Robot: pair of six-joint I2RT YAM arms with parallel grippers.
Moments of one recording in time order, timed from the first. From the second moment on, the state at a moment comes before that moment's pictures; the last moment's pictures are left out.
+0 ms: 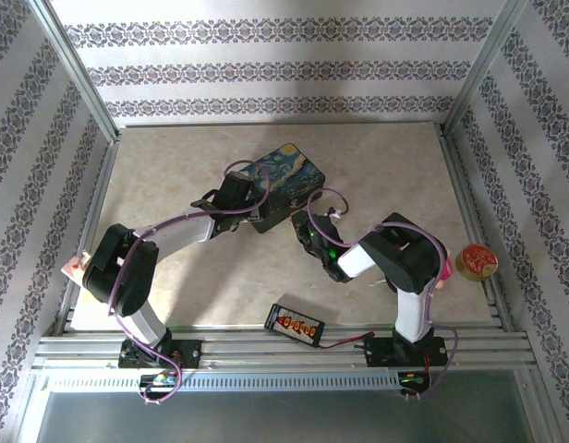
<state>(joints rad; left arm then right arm) -0.49 1.68 1.03 -0.18 -0.06 -0.55 0.67 1.91 0.60 0.92 0.20 1.54</state>
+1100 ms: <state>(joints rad) -0.35 1.63 0.97 -0.15 -0.06 -0.54 0.65 1.61 0.44 0.75 0.20 1.42</state>
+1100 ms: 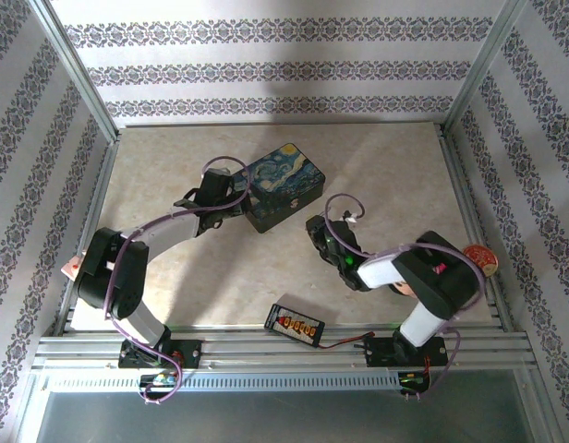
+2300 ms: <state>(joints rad) -0.23 1.43 0.93 -0.19 -0.02 -0.59 0.41 1.43 1.12 -0.98 0.27 0.51</state>
